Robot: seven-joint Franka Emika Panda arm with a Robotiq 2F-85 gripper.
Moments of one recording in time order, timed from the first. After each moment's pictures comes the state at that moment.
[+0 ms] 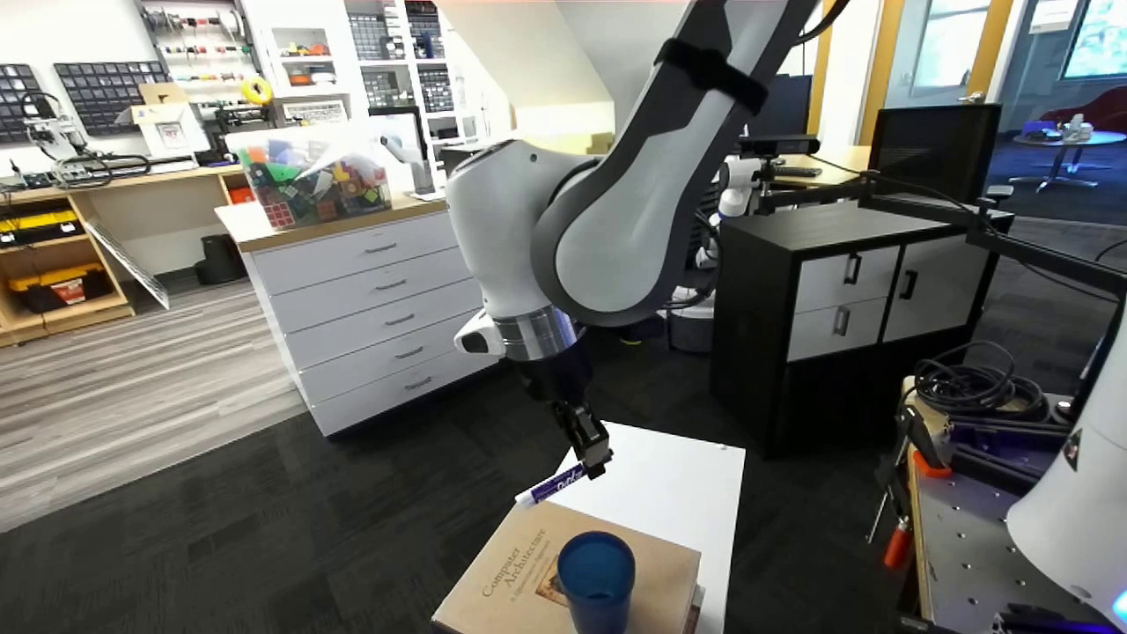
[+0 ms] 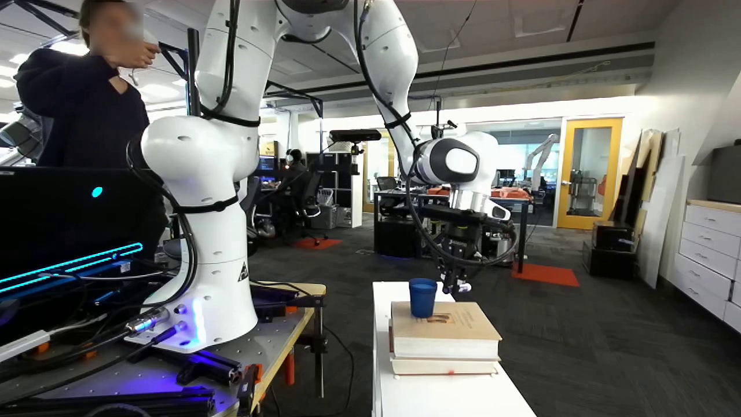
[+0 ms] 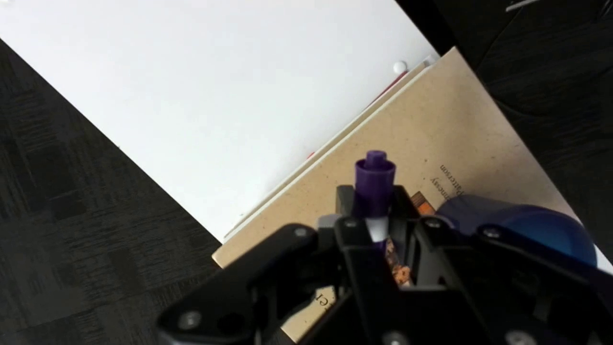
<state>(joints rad) 0.07 0.30 0.20 -2.26 -0.20 2.38 -0.48</state>
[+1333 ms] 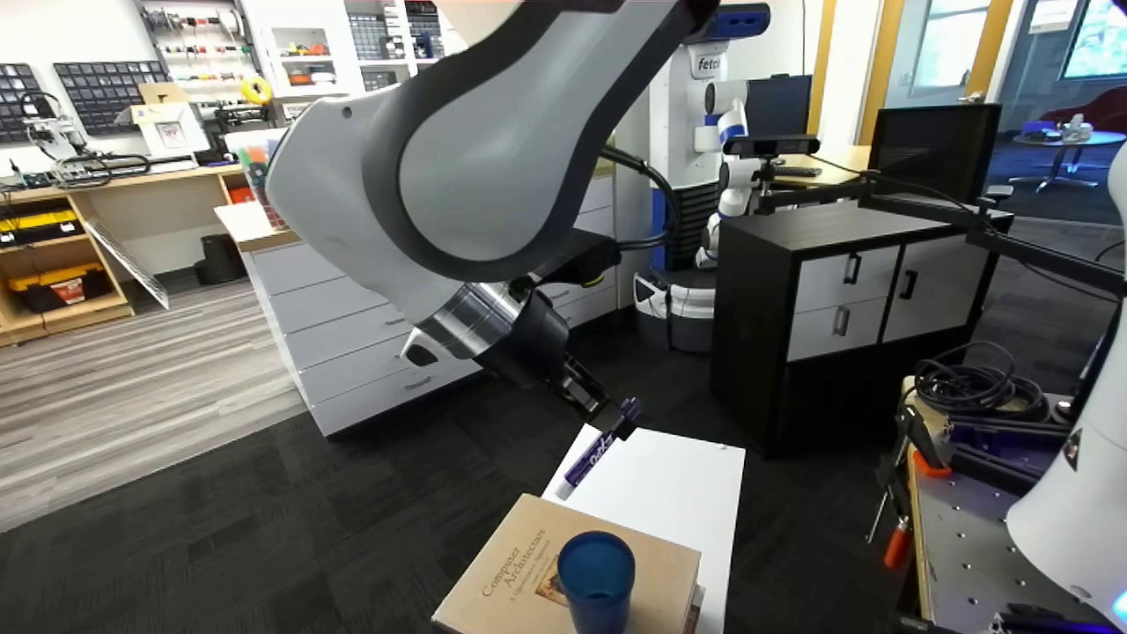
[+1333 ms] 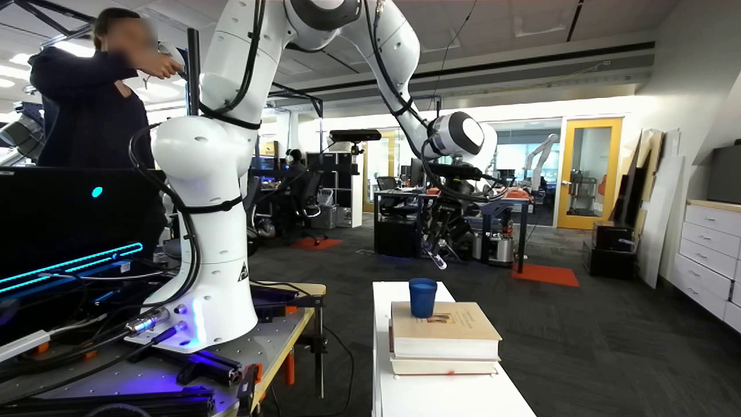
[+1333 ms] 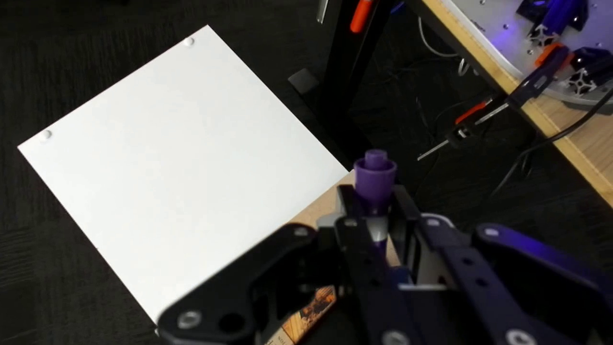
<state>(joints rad) 0.25 0.35 0.22 -1.96 -0.28 1.70 -0.35</state>
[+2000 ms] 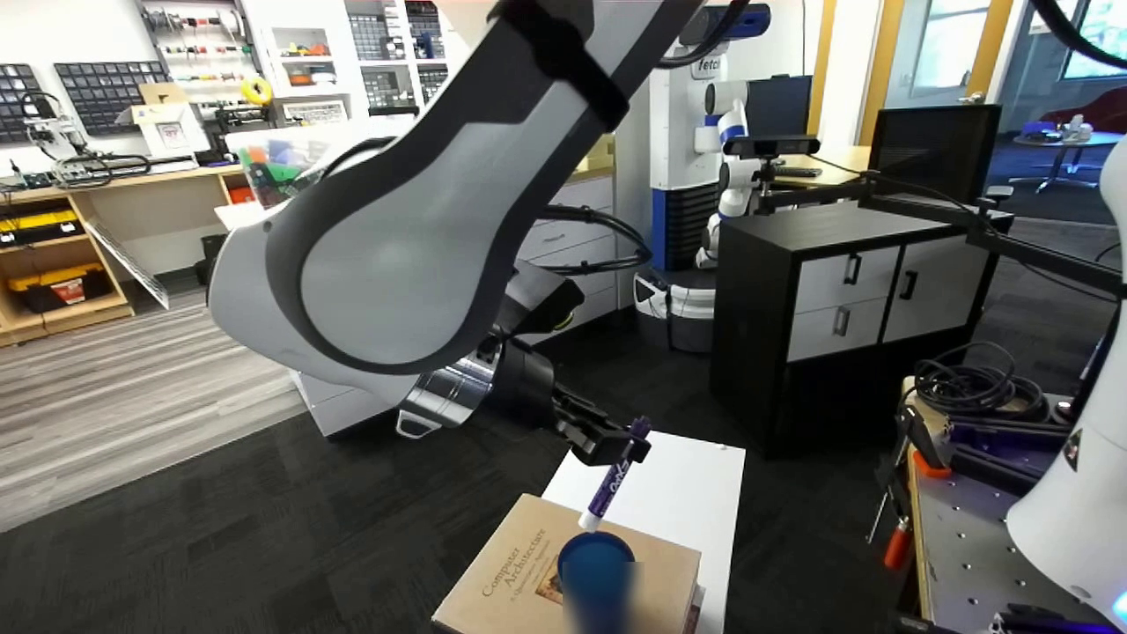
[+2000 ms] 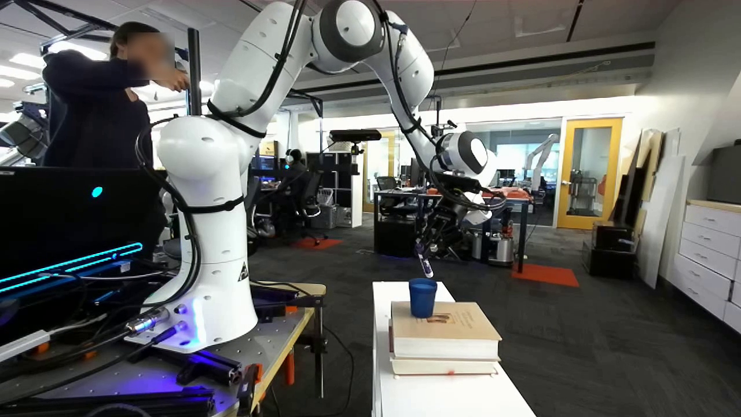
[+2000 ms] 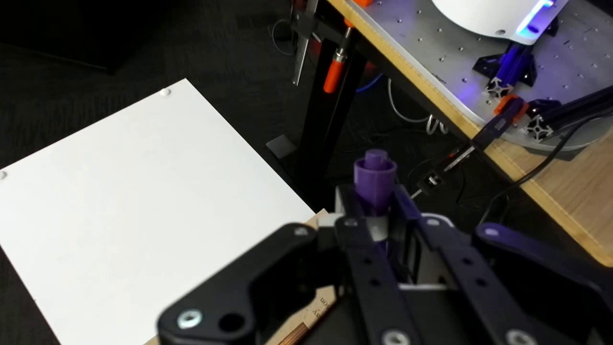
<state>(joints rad) 0.31 0.54 0.22 -1.78 -0.30 1.46 -0.32</state>
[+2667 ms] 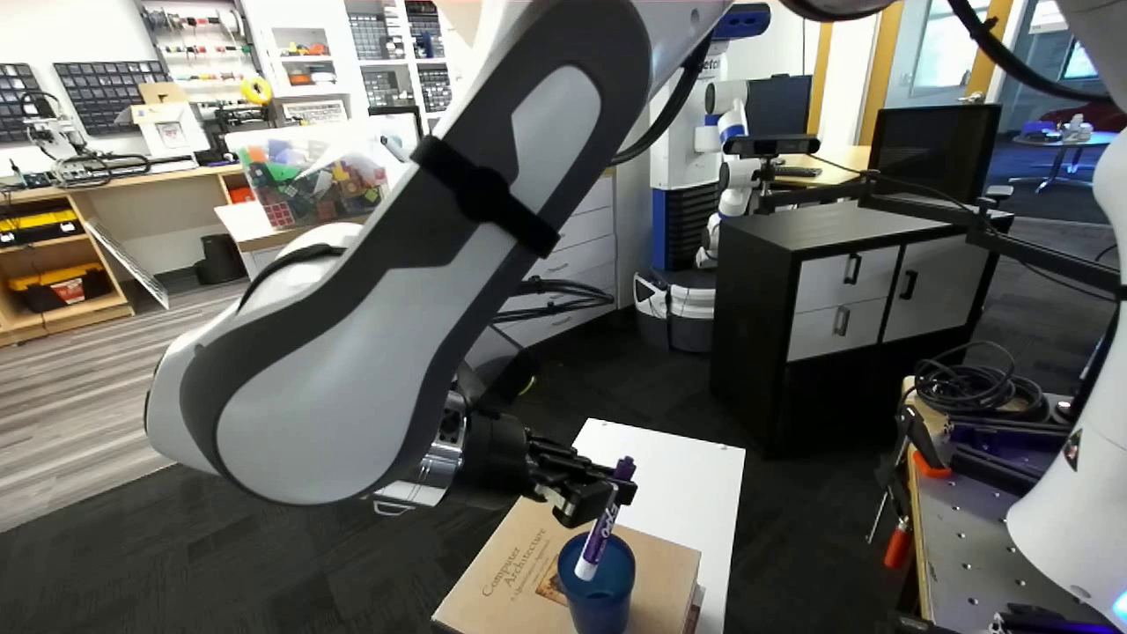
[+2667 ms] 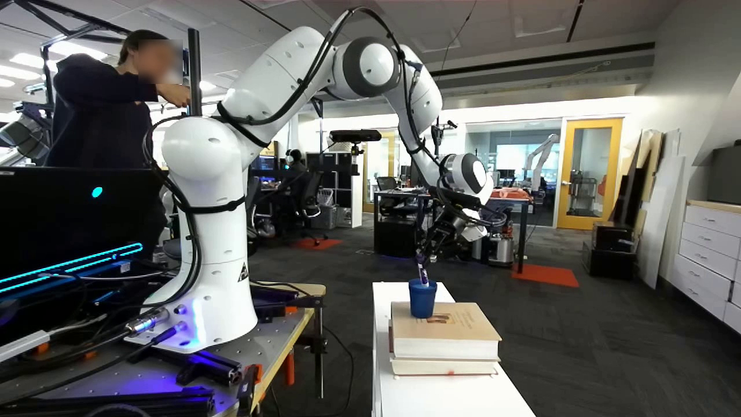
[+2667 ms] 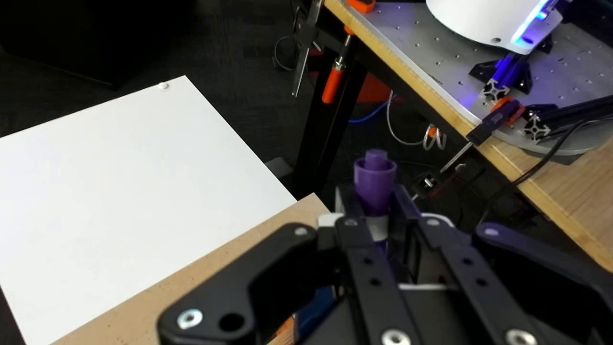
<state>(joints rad) 0.38 0.73 0.23 -1.59 -0.34 1.34 -0.31</state>
